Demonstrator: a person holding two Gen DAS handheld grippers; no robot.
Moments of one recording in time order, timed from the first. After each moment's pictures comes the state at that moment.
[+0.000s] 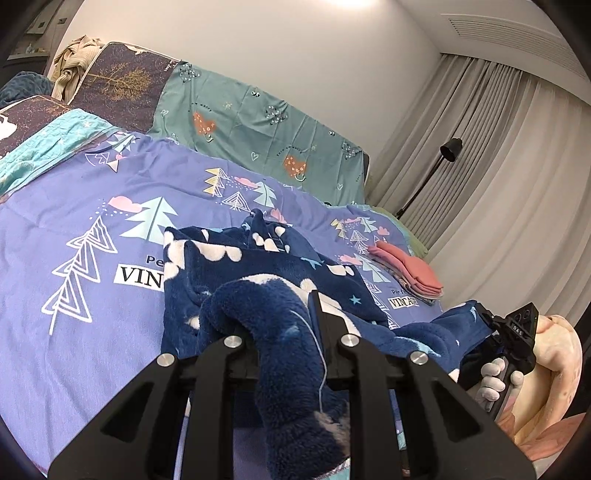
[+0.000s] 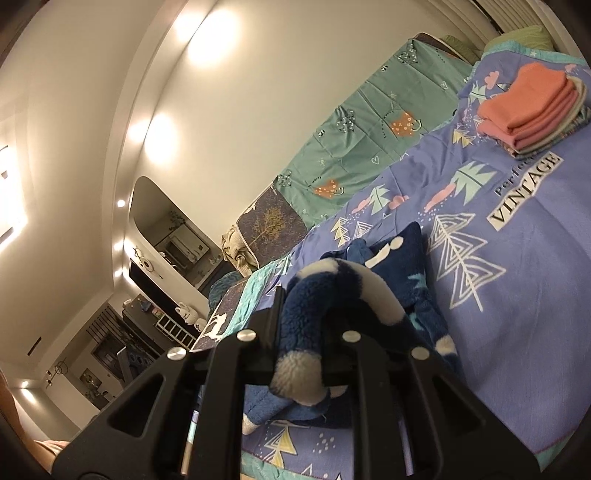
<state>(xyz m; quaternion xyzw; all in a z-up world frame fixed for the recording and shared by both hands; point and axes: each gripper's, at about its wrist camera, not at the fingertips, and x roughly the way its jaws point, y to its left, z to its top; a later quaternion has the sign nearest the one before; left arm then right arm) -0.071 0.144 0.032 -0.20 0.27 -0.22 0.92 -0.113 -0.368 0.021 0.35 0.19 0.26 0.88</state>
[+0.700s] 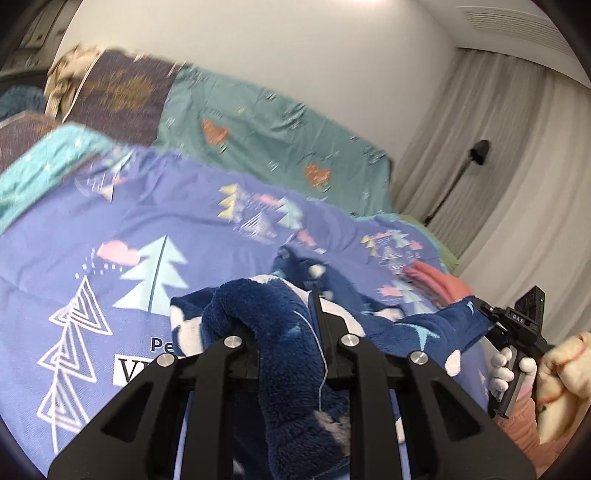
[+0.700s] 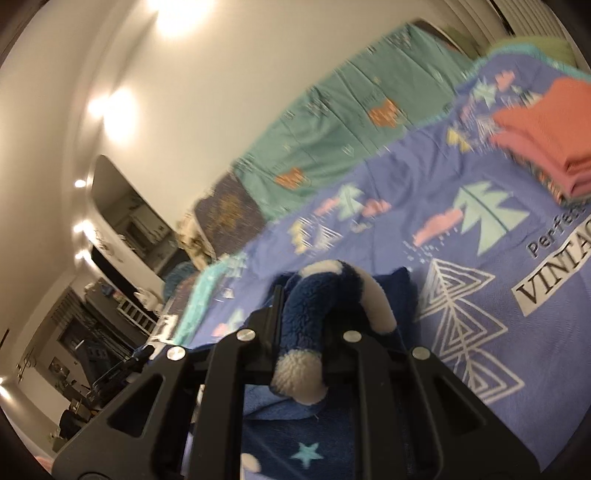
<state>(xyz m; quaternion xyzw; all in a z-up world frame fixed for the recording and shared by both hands) 0.076 0.148 0.018 -0.19 0.29 -0.18 0.92 0.060 -0.355 0.009 0.31 0.26 0.20 0.89</state>
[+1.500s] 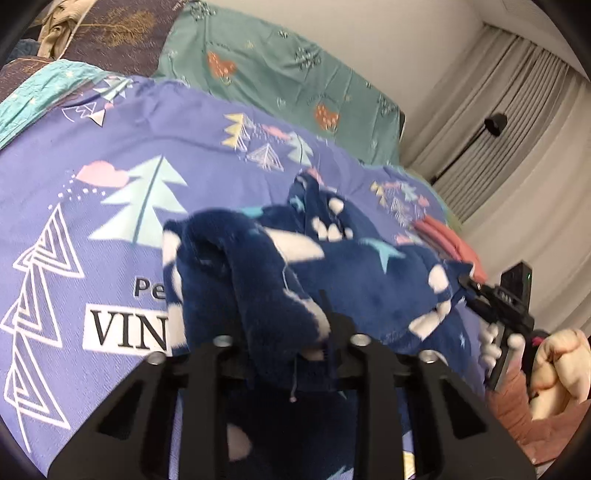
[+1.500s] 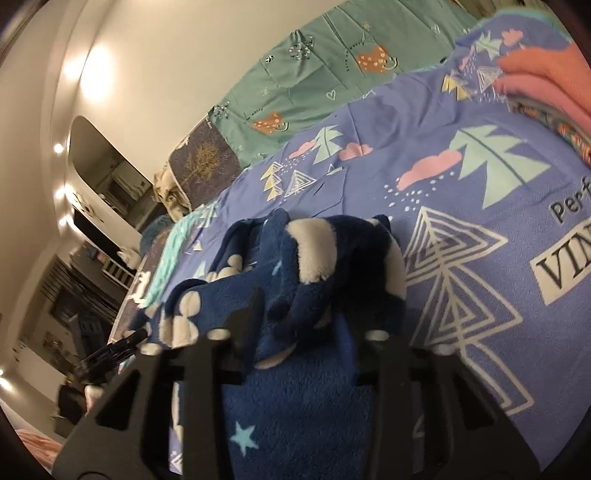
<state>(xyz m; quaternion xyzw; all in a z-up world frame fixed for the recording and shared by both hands) 0.096 0.140 -0.038 -0.19 0.39 -0.21 0.88 0.097 -0.342 -0.045 0.27 0.35 0.21 0.87</state>
